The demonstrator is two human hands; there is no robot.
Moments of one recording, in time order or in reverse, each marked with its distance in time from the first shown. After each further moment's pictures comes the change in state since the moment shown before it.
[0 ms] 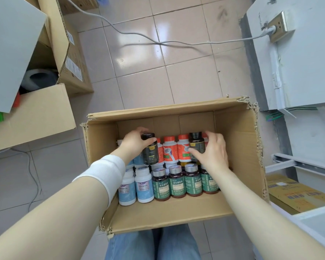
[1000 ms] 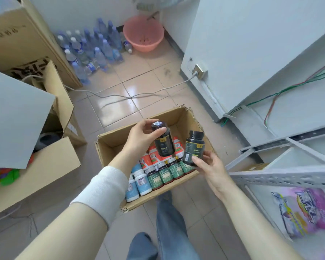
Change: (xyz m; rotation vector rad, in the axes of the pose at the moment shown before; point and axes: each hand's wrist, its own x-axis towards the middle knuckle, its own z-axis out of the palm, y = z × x) left_hand -0.203 0.088 -0.037 -0.388 0.006 0.568; right_hand -0.220 -0.011 -0.096 1.233 0.089 0.141
